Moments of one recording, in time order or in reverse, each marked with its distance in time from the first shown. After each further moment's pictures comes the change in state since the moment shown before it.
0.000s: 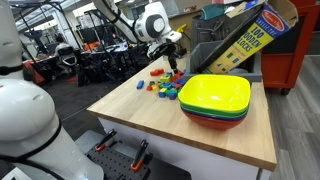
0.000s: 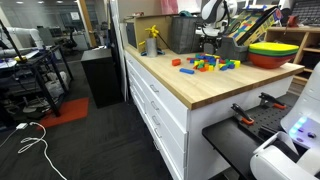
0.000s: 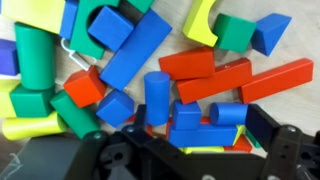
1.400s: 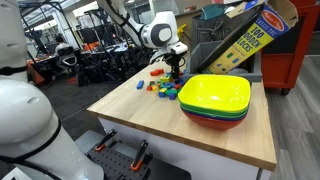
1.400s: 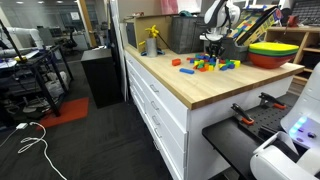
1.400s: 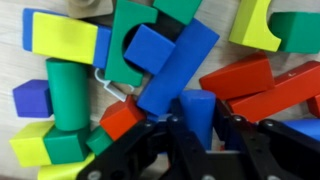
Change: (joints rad) arm -0.063 0.064 0.008 -0.006 0.146 -0.065 -0.003
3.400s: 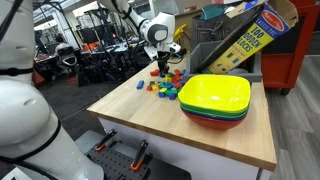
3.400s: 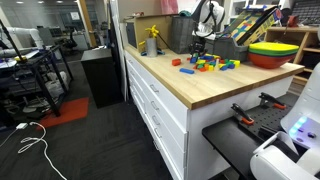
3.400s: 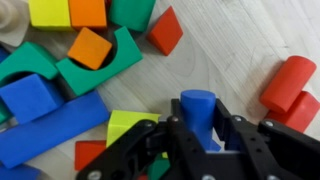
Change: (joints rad) arm -0.044 0.103 0.161 0.213 0.343 -0.211 -0.705
